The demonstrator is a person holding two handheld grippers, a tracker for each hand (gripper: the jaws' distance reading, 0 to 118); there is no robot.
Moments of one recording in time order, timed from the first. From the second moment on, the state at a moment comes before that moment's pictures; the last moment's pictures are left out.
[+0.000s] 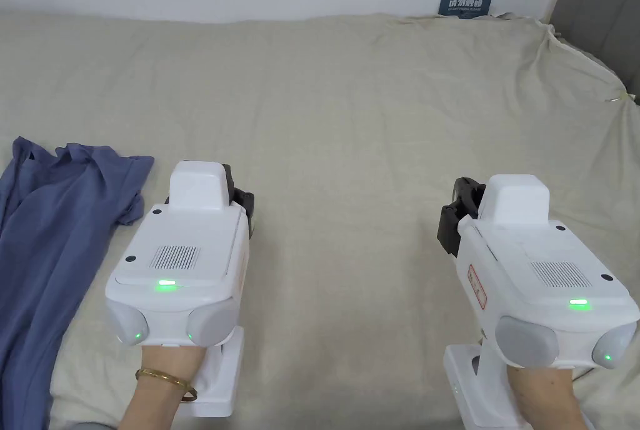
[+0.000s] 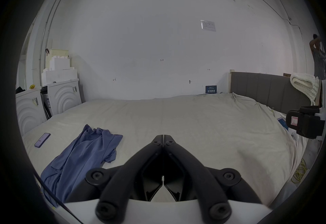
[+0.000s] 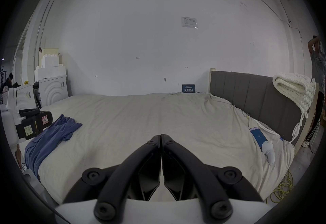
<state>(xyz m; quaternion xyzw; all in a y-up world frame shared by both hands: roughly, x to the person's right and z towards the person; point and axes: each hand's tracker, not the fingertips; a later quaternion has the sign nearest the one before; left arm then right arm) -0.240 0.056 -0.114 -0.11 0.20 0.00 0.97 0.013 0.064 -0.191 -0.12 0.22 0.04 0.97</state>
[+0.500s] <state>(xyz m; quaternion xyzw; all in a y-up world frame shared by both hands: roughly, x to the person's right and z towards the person) -0.240 0.059 -0.115 -0.11 0.19 -0.01 0.98 0.015 0.064 -0.191 -0.12 0.22 0.04 0.97</state>
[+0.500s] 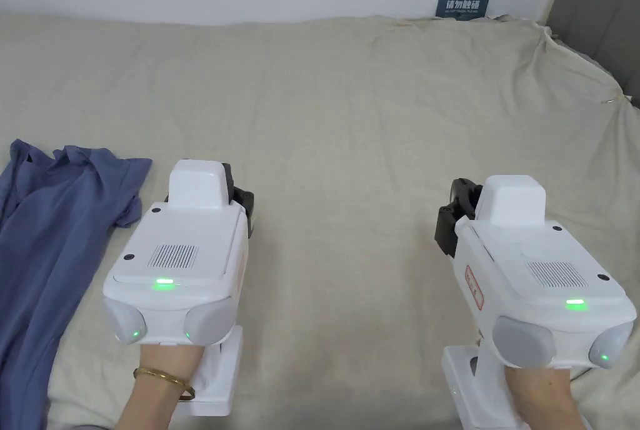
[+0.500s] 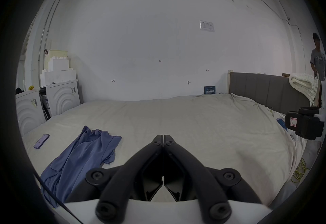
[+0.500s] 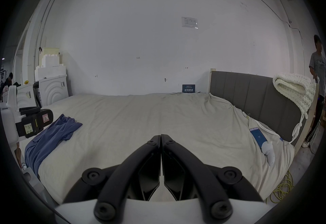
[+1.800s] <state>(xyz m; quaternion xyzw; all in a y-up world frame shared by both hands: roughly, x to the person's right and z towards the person) -0.271 0.063 -0.088 -0.10 0.24 0.00 0.97 -0.032 0.071 -0.190 -0.10 0.28 0.05 0.95</state>
